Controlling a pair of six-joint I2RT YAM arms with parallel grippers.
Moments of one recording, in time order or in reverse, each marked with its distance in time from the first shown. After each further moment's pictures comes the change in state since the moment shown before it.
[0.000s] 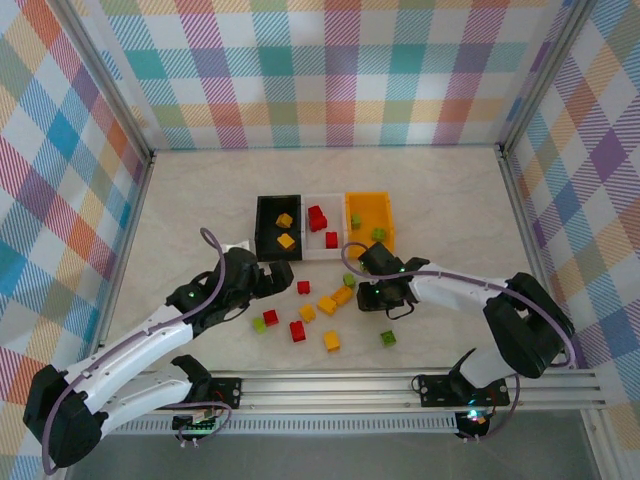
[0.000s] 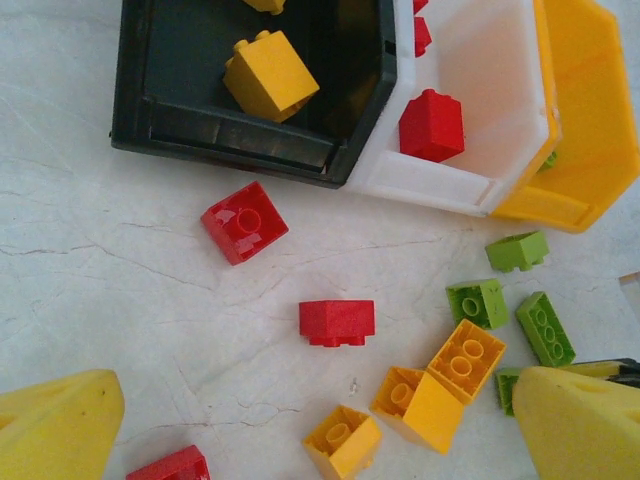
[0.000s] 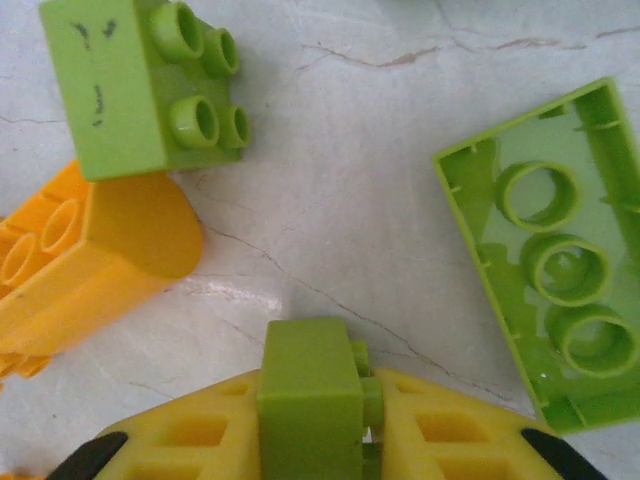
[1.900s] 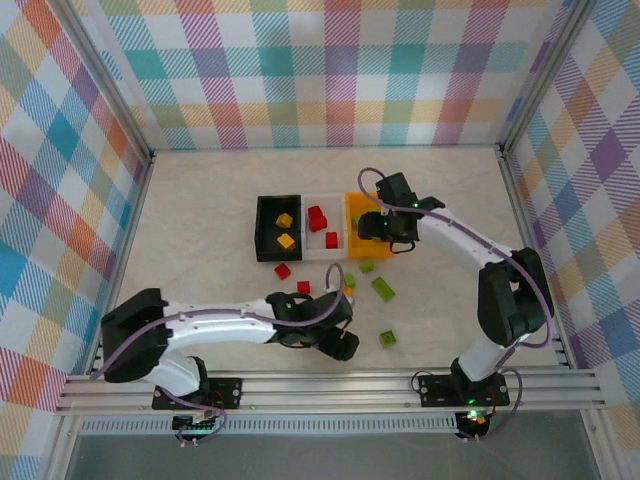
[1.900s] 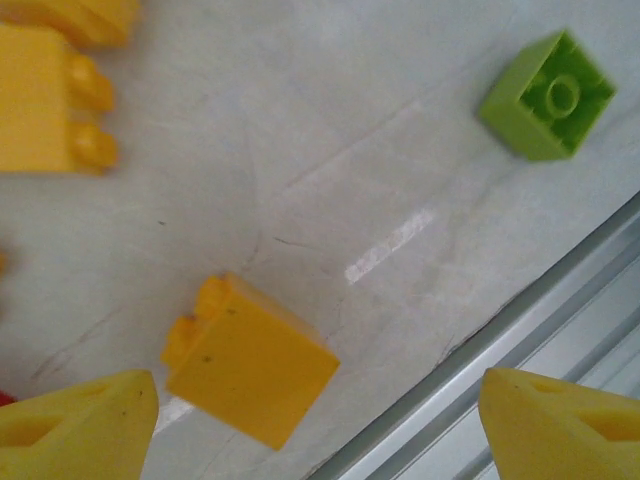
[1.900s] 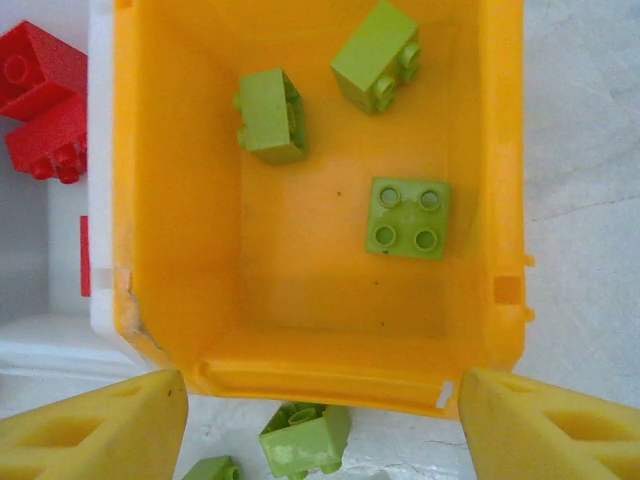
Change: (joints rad) left arm -0.565 0.589 0.274 -0.065 0.113 0.178; right arm -0.277 0.192 0.470 -0.104 0.056 -0.119
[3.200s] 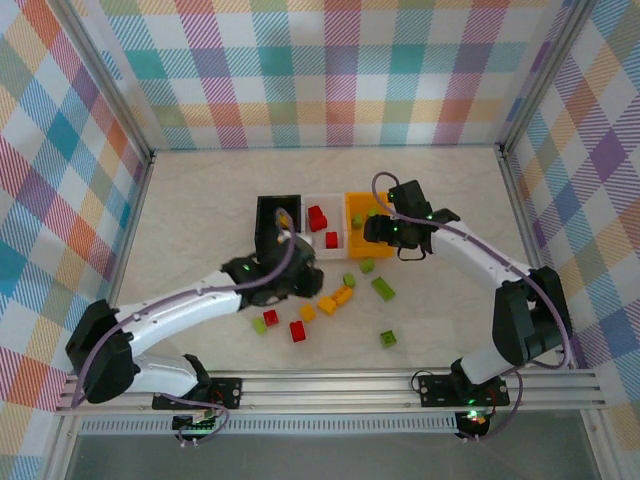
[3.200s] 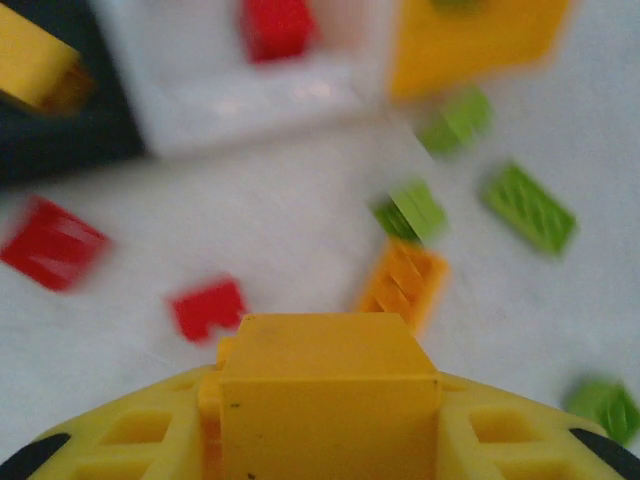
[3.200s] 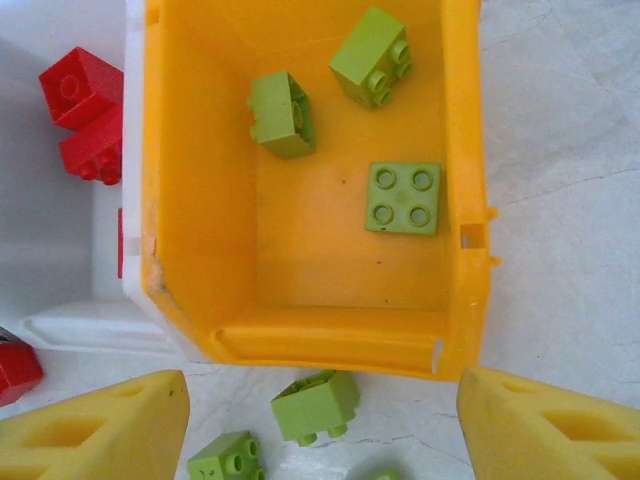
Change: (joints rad) left arm 0.387 -0.199 0.057 -0.033 -0.129 0.043; right arm -0.033 -0.140 -0.137 0.087 -0.057 0.038
